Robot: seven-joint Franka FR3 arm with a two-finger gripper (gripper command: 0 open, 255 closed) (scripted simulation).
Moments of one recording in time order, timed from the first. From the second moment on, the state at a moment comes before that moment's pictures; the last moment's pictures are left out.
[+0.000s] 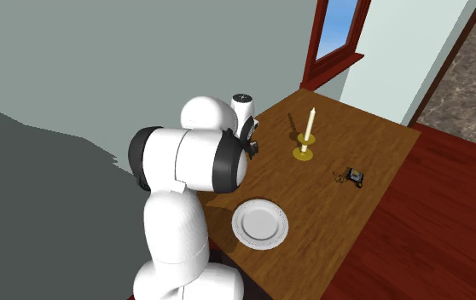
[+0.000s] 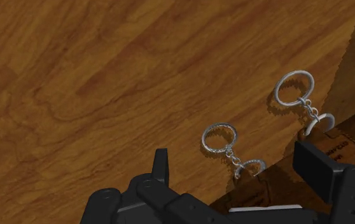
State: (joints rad) arm 0.07 0.12 -0.15 -2.15 0.08 2.38 -0.48
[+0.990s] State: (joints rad) arm 0.07 0.17 -0.14 -2.17 0.10 2.45 -0.50
